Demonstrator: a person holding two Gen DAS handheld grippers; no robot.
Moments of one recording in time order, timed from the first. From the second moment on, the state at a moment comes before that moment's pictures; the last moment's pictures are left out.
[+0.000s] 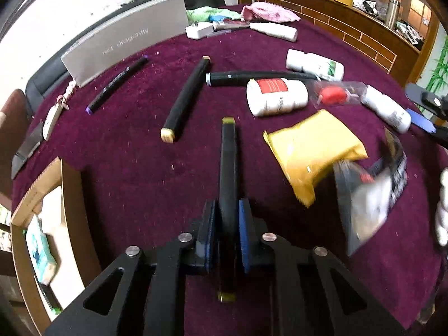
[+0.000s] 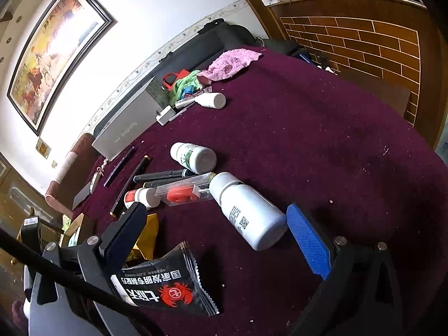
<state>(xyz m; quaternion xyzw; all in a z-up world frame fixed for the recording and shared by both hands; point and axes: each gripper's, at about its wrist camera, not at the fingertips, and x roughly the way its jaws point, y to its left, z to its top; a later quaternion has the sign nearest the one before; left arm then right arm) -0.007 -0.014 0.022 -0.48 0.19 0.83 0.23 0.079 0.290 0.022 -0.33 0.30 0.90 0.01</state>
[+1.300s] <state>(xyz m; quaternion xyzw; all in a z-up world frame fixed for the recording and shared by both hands) 0.106 -0.260 0.104 -0.28 -0.21 0.90 0.27 -0.076 0.103 0.051 -0.50 0.17 0.85 -0.08</state>
